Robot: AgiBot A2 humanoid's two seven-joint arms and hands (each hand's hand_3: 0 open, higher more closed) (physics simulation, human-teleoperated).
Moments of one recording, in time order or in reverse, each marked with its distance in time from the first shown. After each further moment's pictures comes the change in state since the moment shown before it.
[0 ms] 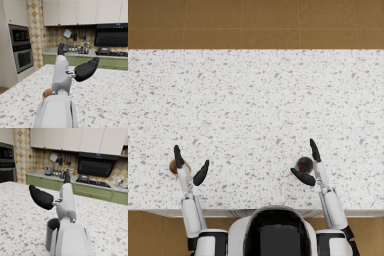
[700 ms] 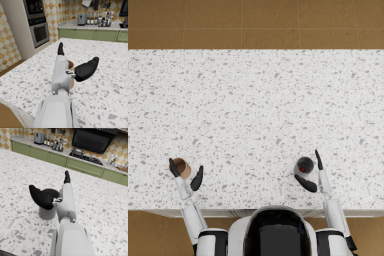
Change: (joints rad) left arm -0.097 0.131 -0.062 0.146 0.144 -0.001 -0.004; right arm -0.228 0.011 -0.057 -0.087 0.145 0.000 0.000
